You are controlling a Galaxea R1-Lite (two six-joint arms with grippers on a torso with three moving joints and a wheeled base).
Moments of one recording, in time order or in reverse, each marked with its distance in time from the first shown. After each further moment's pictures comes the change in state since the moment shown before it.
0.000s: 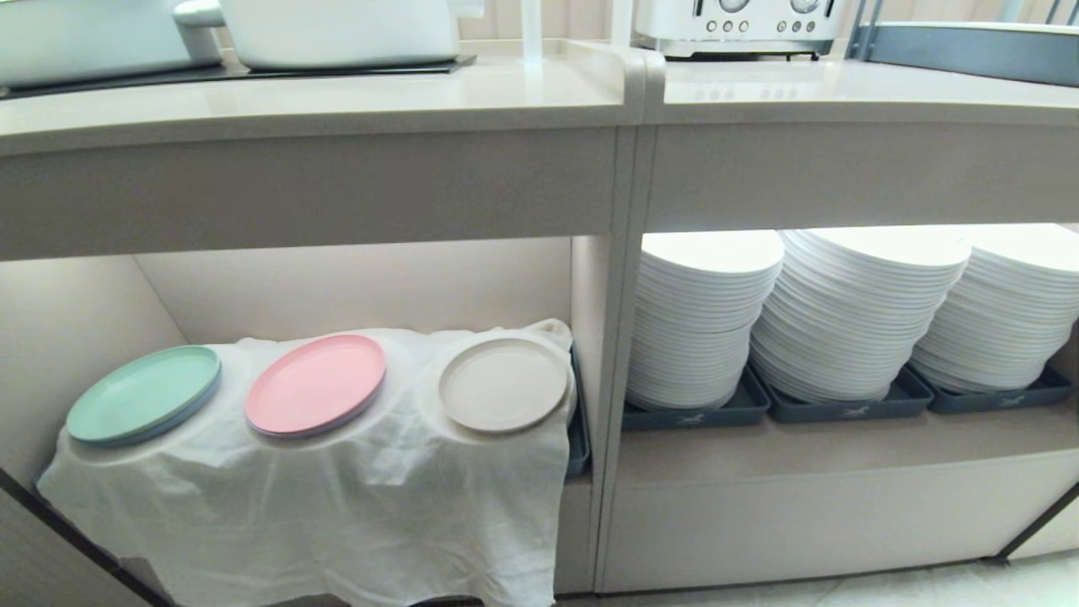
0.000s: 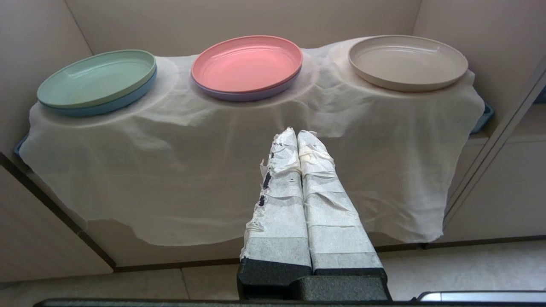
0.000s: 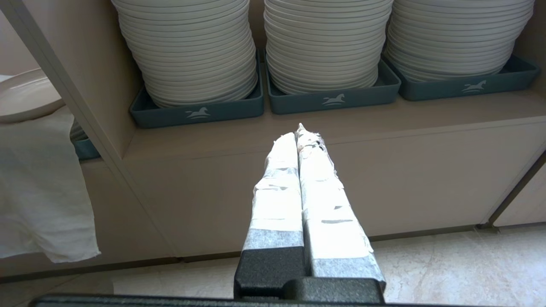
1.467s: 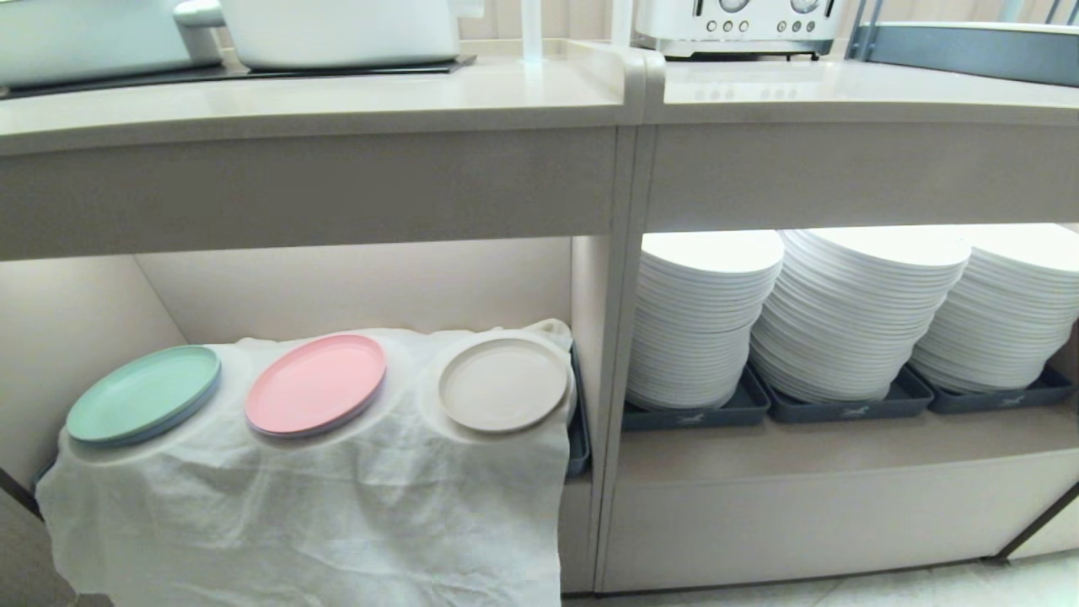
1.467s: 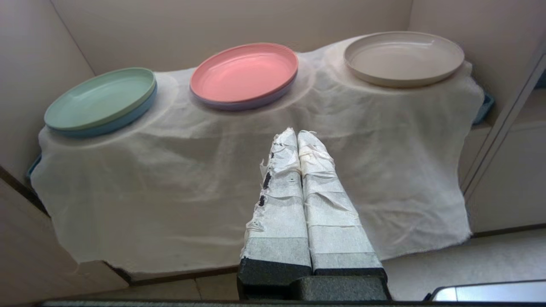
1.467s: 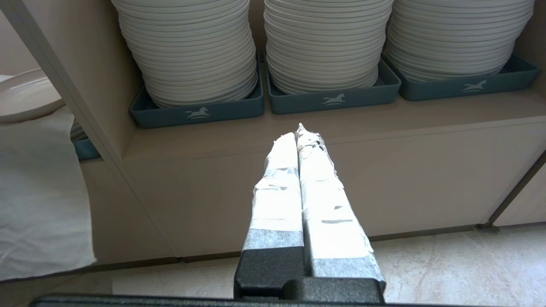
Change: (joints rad) left arm 0.000 0.000 -0.015 0.002 -0.032 0.072; right arm 0.000 0.000 0.000 0.000 0.000 0.000
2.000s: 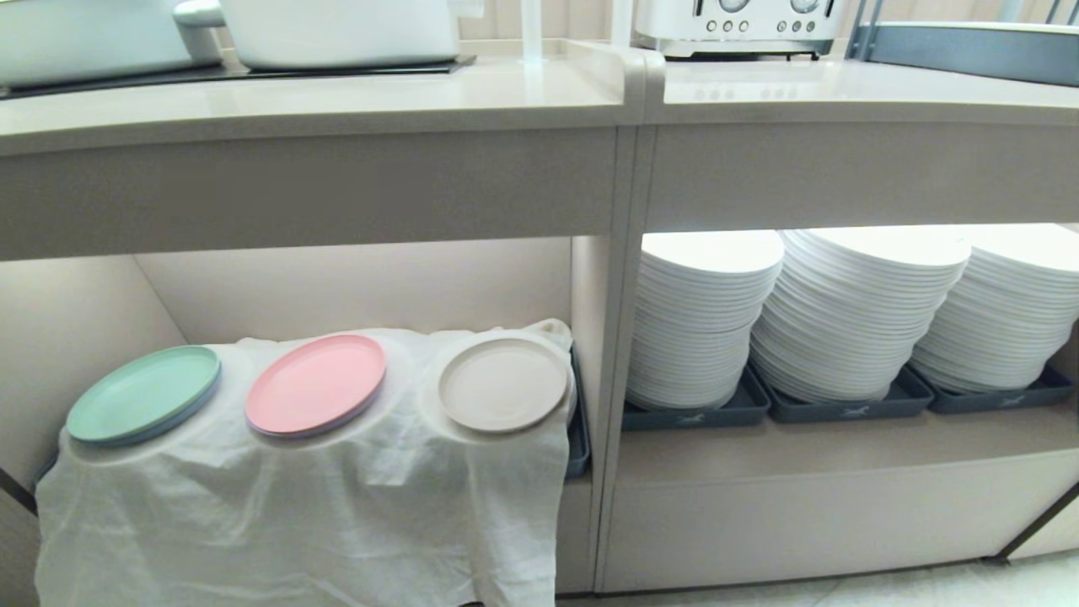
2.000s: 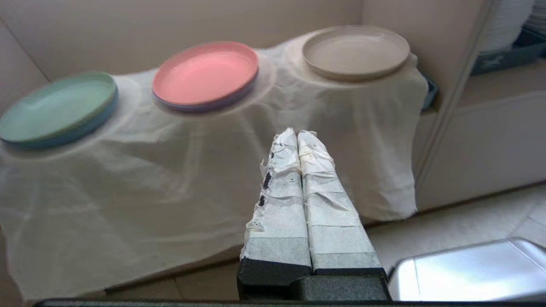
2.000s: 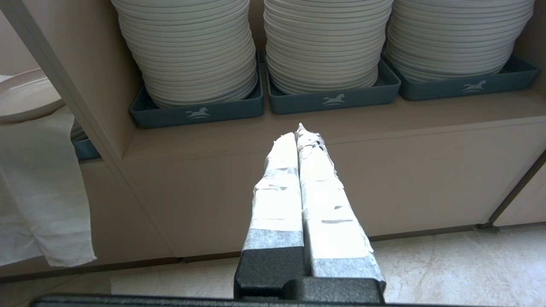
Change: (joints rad) left arm 0.000 0.003 -0.144 0.189 -0.116 -0.002; right arm 0.000 0.000 0.000 0.000 -0.001 0.000
